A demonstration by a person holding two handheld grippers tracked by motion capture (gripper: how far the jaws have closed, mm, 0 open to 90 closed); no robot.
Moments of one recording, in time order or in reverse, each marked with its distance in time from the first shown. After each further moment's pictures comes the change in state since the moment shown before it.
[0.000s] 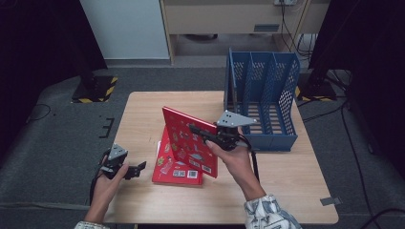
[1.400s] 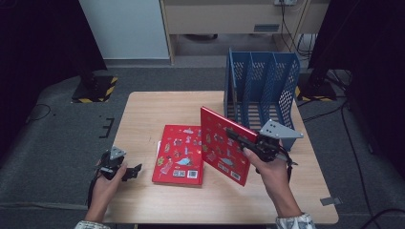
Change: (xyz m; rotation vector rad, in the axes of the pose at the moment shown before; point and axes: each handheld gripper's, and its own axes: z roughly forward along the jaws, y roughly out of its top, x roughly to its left) left arm 0.011 -0.013 0.006 0.114 0.100 -0.022; right arm -0.010 -0.005 -0.099 -0.029 -0.154 0.027
